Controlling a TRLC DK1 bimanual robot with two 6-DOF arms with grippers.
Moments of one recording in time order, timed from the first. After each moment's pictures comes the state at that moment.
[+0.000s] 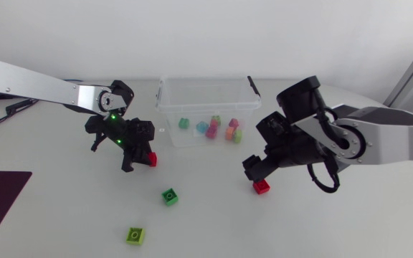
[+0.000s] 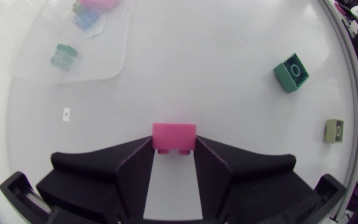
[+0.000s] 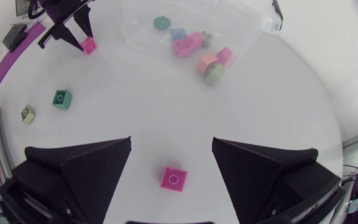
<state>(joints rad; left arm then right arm) -0.18 2.07 1.32 -0.63 0.30 1.31 0.47 1.47 0.83 -0.33 -0.01 -0.15</state>
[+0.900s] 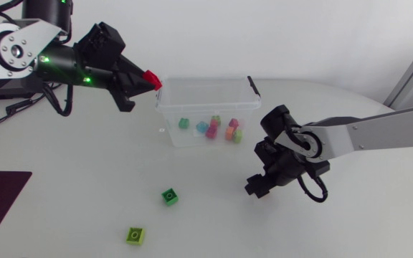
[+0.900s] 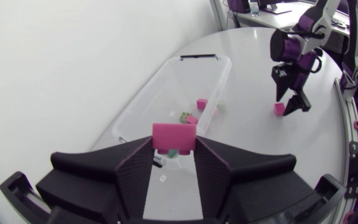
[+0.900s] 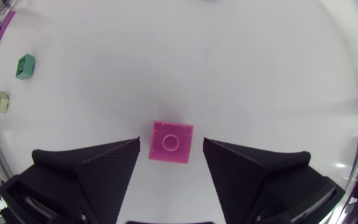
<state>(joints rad) -0.23 1.52 1.24 -0.33 0.42 0.72 0.42 1.73 0.86 -0.44 0.00 -0.05</state>
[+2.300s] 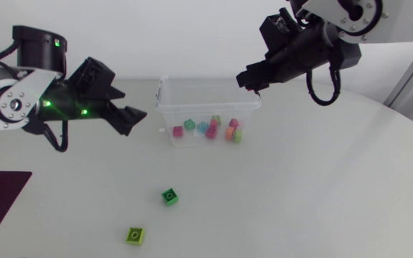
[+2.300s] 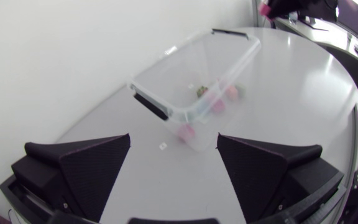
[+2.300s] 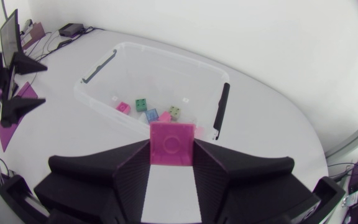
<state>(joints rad) -0.20 1.40 0.95 -0.17 0.27 0.52 0.42 1.63 1.47 -0.62 0.01 -0.06</state>
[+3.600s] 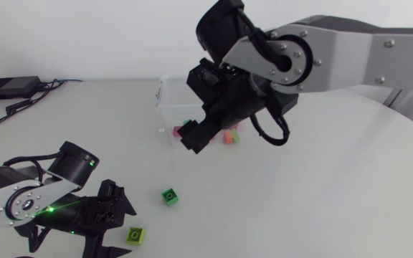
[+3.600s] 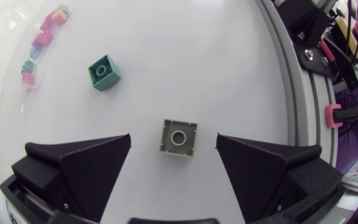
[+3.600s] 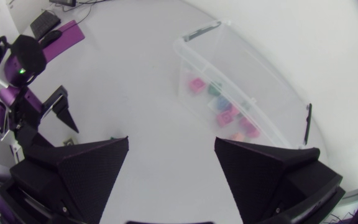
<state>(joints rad) -0.35 1.28 0.48 -0.52 0.36 1.13 0.77 1.66 1.39 -0.65 0.06 -0.12</state>
